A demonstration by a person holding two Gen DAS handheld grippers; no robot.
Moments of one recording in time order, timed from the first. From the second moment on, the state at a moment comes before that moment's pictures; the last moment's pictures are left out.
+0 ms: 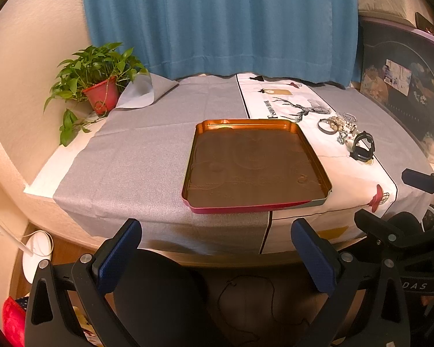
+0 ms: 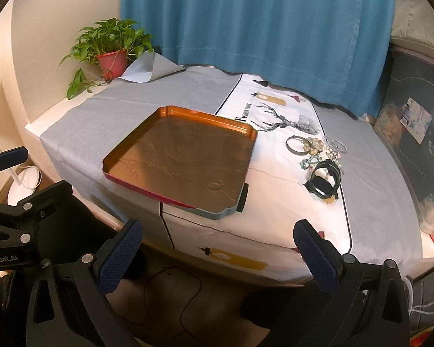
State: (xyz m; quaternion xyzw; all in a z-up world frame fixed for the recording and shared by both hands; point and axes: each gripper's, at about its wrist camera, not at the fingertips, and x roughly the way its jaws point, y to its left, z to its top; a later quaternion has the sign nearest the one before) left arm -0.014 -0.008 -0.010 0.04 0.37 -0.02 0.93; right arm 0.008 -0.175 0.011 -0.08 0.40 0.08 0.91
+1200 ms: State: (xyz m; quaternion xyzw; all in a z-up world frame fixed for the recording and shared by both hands) left arm -0.002 -0.031 -0.017 0.07 0.39 -0.03 0.92; right arm 0.008 -0.204 -0.012 -0.05 0.41 0.06 0.91
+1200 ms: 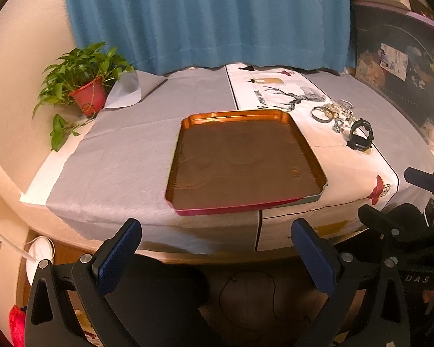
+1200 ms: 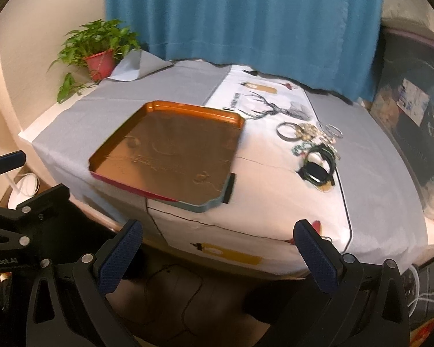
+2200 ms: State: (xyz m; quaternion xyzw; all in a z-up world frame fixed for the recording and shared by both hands) left arm 0.115 -0.146 -0.043 0.17 0.45 -0.08 0.87; right arm 0.139 -0.345 -0.101 0.08 0.45 -0.05 0.89
